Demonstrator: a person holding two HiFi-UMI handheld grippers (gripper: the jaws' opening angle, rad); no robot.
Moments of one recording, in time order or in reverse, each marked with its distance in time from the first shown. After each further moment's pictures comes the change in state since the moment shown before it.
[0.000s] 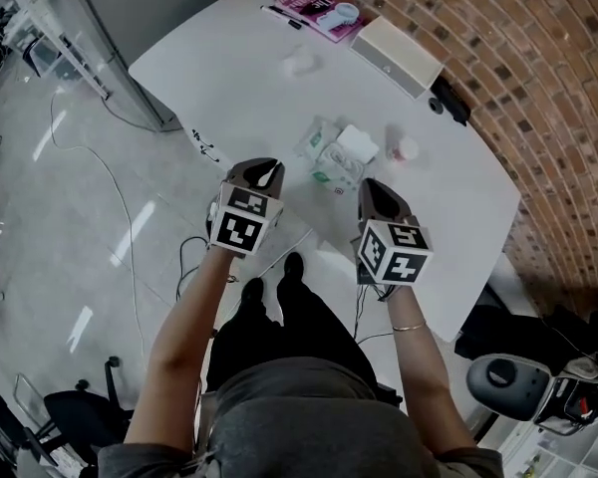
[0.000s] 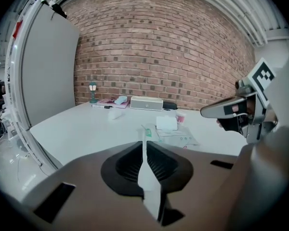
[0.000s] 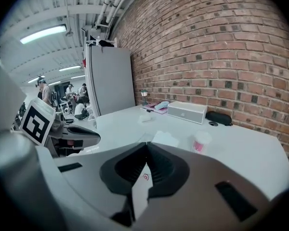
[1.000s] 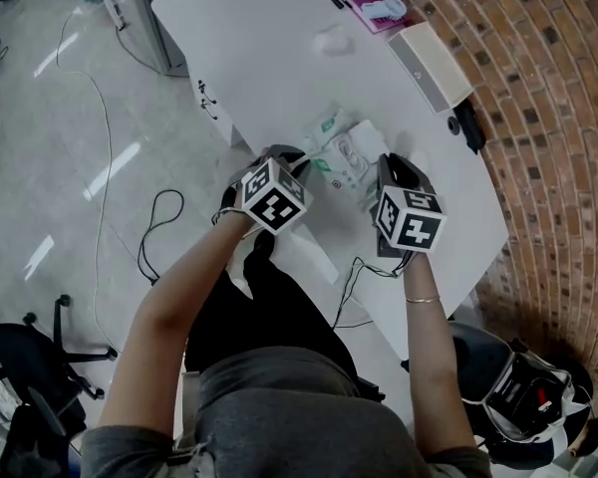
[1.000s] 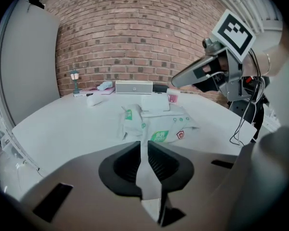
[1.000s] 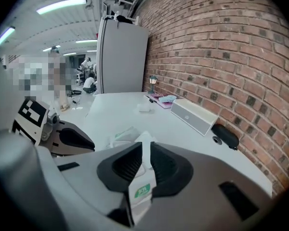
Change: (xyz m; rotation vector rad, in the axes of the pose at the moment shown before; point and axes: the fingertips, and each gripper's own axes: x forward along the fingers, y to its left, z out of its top) left arm 0.069 -0.048 -0.042 0.103 0.140 -0.056; right arm 0.060 -0.049 0.015 -0.291 0.159 0.038
